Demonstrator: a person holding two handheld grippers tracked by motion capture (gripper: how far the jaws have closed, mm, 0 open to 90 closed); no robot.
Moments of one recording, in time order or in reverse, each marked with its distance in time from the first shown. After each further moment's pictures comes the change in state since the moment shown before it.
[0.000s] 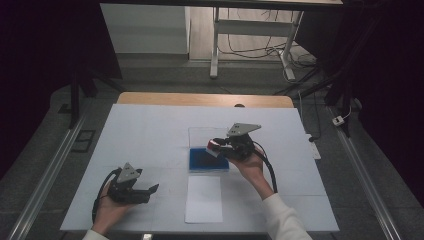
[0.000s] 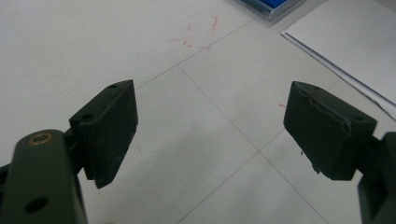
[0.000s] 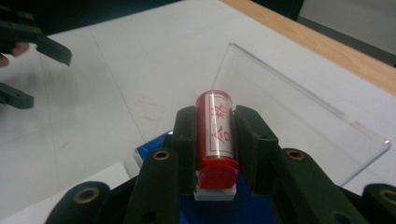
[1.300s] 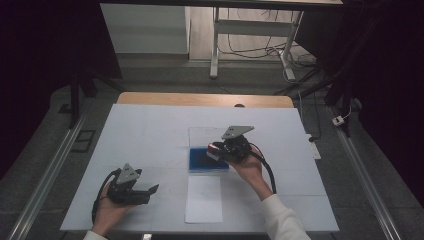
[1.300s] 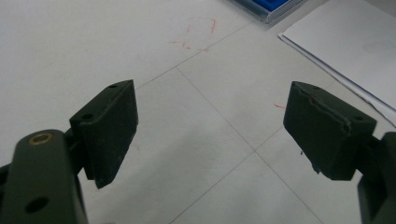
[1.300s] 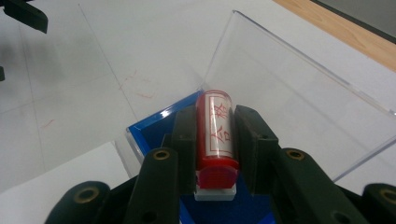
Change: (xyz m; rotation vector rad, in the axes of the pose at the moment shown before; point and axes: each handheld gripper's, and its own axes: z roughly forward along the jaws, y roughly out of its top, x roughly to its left) left arm -0.003 0.000 -0.004 -0.010 0.006 -0.005; right arm 0.003 -0.007 0.014 0.108 -0.028 -0.025
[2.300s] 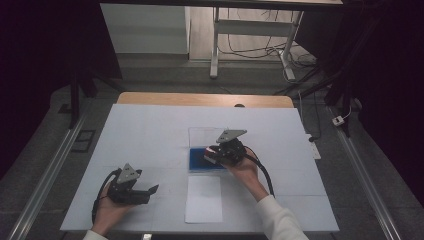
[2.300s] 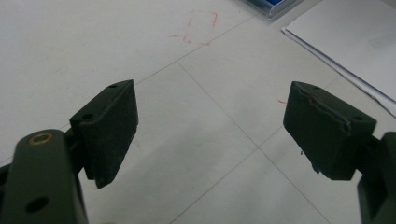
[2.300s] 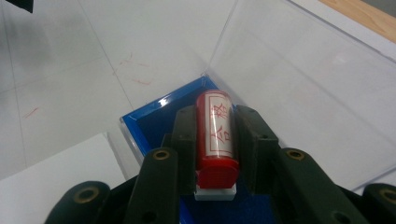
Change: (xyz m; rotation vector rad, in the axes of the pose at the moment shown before) left arm 0.002 -0.002 0.003 0.018 -0.007 0.000; right arm 0.005 -0.009 0.021 0.037 -0.003 -0.016
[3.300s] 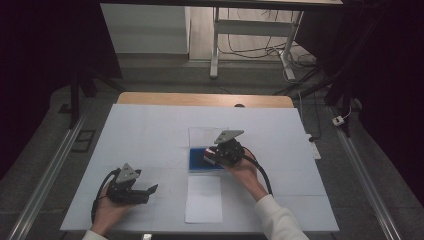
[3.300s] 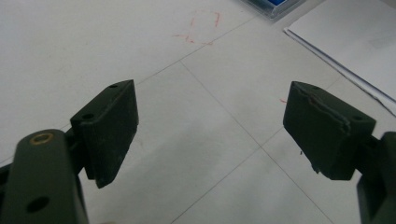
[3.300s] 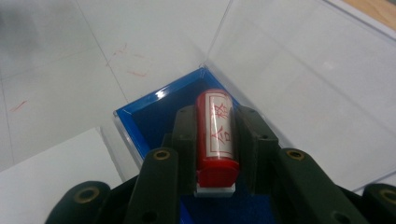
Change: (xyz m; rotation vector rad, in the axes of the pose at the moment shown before) left arm 0.003 -0.001 -0.002 -0.007 0.002 -0.010; right arm 0.001 0.000 0.006 0.054 -0.013 -0.002
